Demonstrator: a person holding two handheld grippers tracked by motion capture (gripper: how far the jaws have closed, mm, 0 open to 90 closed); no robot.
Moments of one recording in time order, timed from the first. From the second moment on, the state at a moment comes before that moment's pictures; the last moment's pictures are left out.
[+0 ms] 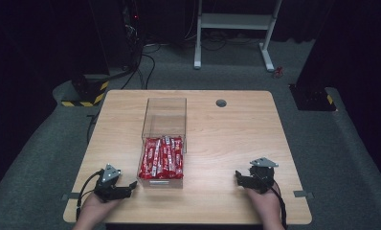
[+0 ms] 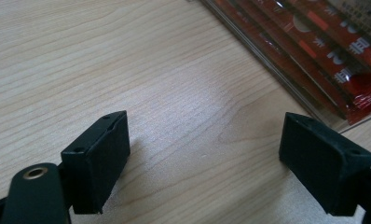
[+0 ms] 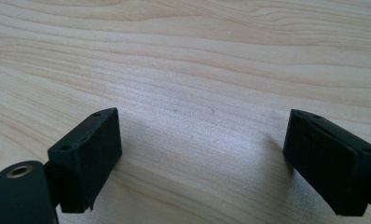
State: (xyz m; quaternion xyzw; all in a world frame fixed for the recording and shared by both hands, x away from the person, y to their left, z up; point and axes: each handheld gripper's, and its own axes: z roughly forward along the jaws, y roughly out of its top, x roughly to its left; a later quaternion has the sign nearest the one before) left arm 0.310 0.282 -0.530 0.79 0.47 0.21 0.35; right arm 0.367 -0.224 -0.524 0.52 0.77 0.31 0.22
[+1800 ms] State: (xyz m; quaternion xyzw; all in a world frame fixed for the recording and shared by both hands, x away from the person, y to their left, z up) left arm 0.310 0.282 -0.530 0.79 0.47 0.21 0.35; right arm 0.357 -0.225 -0.501 0.48 0.76 0.38 0.23
